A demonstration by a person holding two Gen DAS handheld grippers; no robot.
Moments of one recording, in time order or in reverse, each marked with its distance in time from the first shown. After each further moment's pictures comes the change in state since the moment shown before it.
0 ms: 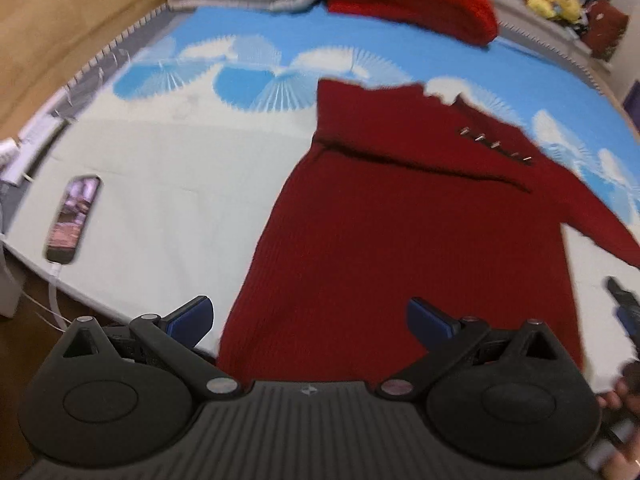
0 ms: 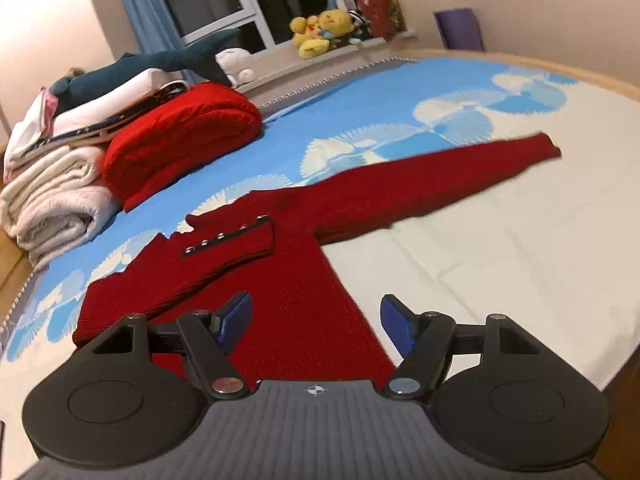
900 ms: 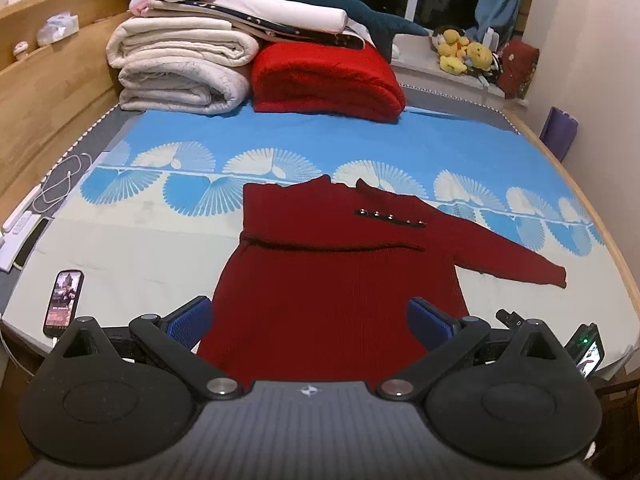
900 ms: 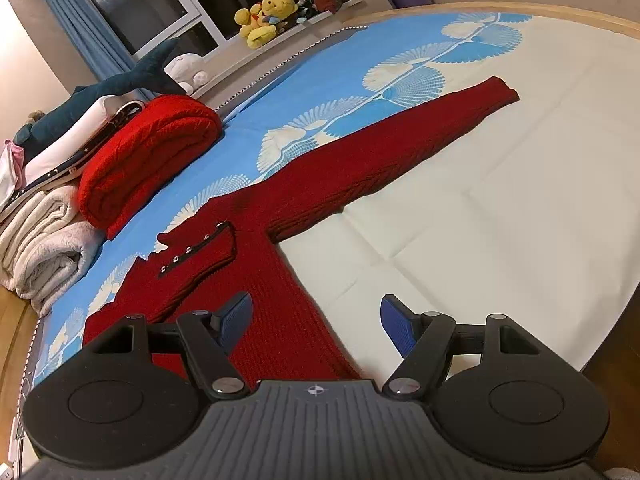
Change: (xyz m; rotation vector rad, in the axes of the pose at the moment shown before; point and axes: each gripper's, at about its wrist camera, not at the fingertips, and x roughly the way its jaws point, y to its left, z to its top) left arm -0.140 -0.050 0.004 0.112 -0.225 -0.152; right arm 0.006 -0.048 0.009 0.187 0.060 -0.010
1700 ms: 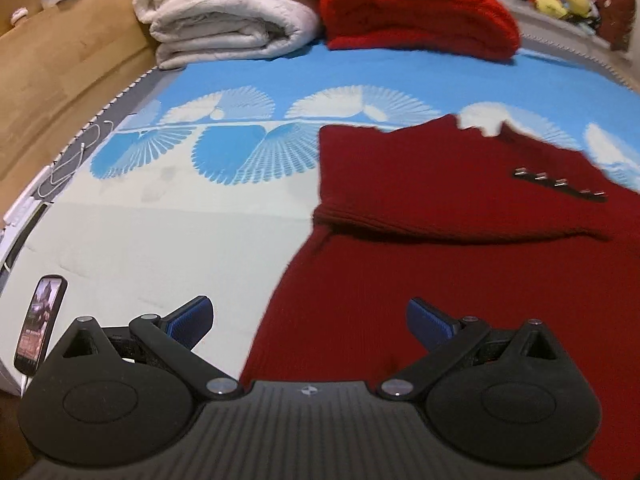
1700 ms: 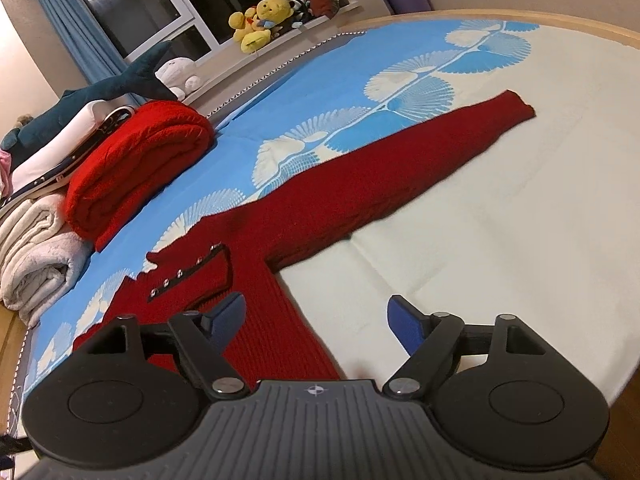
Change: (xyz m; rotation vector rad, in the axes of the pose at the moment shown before) left arm 0.326 0.068 -0.006 0.017 0.078 0.294; right arm 0.044 0.020 0.031 0.008 -0.019 -0.037
